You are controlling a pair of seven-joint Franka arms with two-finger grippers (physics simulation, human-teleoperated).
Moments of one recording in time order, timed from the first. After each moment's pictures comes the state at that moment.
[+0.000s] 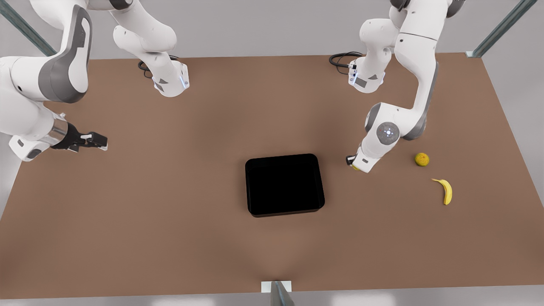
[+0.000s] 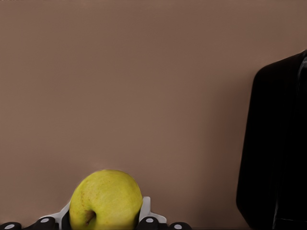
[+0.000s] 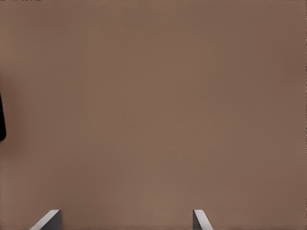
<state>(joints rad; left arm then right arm) -0.14 0.23 -0.18 -2.15 0.05 2.28 -0.55 -0.05 0.12 -0.01 -1.48 0.02 1.48 -0.09</state>
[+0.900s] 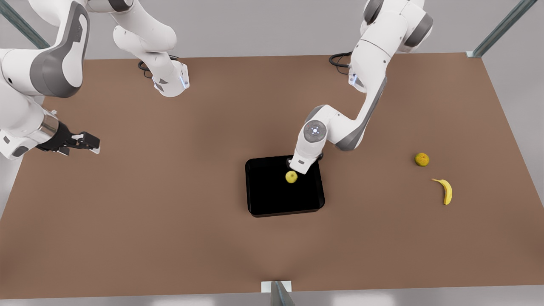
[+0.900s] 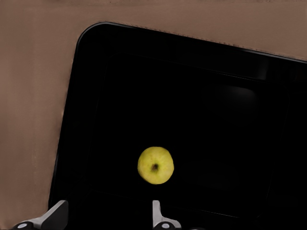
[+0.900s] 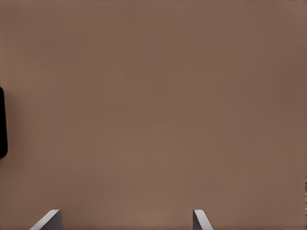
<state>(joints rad) -0.45 0.43 -0.19 -1.71 0.08 2.04 -0.92 -0.05 0.14 -0.01 -1.39 0.01 1.50 -0.10</state>
